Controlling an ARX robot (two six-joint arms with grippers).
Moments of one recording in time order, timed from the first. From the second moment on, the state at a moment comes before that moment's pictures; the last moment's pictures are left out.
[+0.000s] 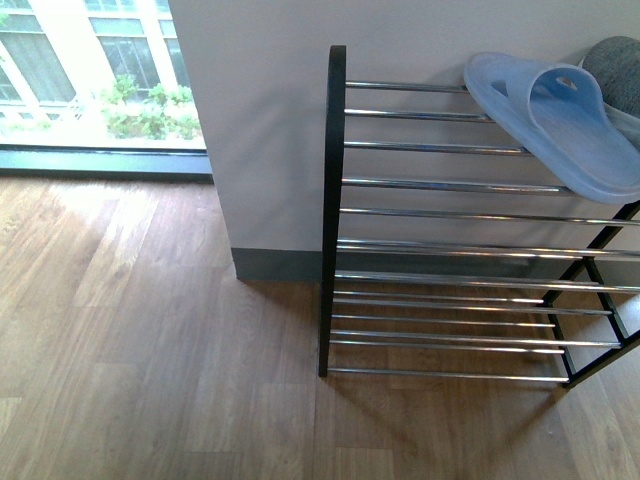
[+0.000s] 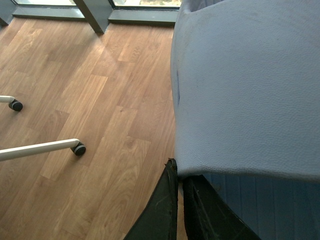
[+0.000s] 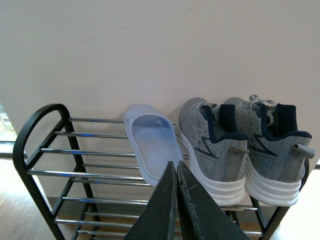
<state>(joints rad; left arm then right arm) -0.15 0.86 0.23 -0.01 -0.45 -0.07 0.00 0.29 0.02 0.30 0.00 -0.01</state>
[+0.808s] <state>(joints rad) -0.15 0.86 0.23 -0.01 -0.45 -0.07 0.00 0.01 0.02 0.00 0.00 -0.01</state>
